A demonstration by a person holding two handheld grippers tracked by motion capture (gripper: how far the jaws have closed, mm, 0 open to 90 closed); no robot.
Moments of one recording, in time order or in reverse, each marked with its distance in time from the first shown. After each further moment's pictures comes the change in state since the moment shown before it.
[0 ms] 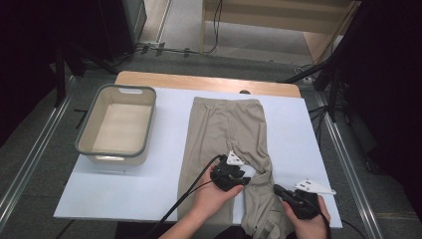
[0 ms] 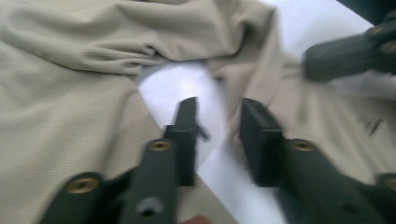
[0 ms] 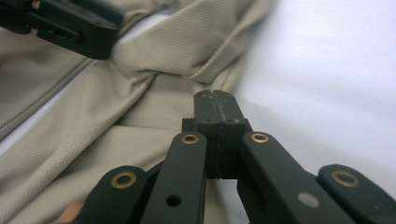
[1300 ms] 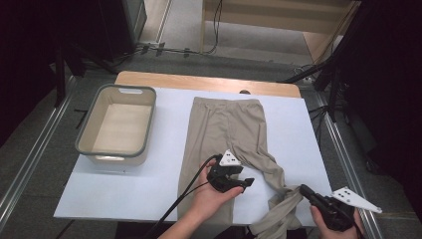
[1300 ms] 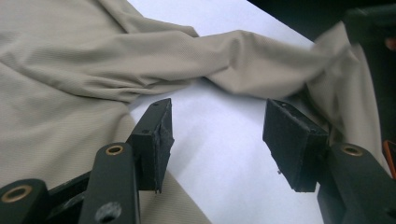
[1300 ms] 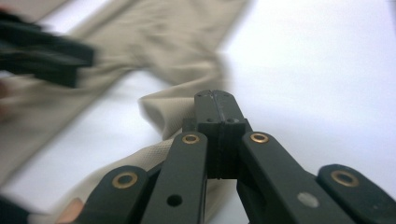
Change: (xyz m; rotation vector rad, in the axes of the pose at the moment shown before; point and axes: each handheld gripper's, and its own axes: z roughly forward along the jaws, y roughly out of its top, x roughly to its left) left arm -0.009 0.000 -0.017 -0.114 -0.055 -0.008; right arm -0.027 -0.005 -0.065 -0.178 -0.064 0.067
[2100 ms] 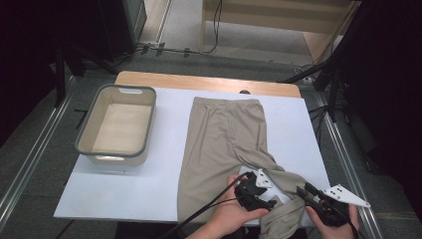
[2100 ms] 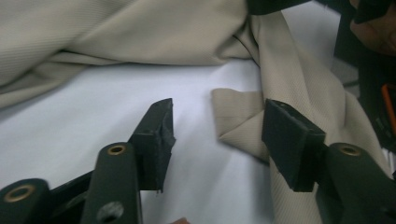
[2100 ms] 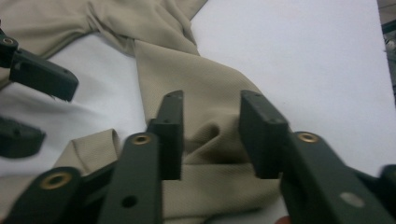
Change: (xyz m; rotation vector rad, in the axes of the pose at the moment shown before) left arm -0.066 -0.002 0.059 0.181 -0.037 0.172; right arm -0.006 -0.010 0.023 0.075 -0.076 -0.118
